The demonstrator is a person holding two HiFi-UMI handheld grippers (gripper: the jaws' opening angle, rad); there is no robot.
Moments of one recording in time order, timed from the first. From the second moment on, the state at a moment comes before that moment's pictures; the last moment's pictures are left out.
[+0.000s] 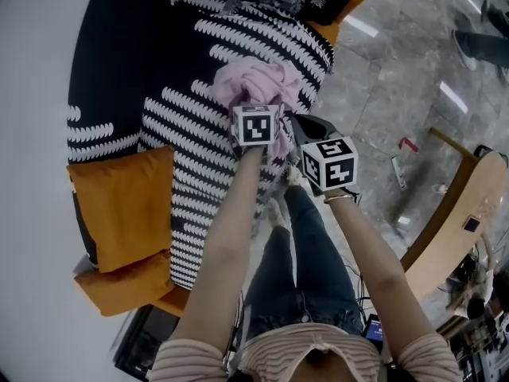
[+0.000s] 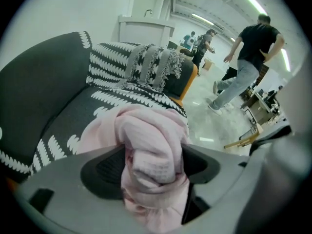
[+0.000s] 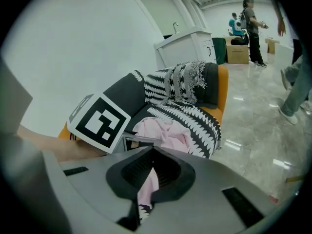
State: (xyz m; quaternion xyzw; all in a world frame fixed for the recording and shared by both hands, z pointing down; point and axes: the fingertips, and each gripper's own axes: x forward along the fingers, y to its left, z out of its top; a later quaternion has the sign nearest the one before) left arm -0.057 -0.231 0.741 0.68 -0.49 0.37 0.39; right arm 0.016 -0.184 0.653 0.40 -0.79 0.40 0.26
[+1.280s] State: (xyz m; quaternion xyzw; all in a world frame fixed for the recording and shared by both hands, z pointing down) left arm -0.130 -0.088 0.478 0.77 -0.55 0.10 0.31; right arm -0.018 -0.069 0.473 0.45 -0.82 0.32 0.13
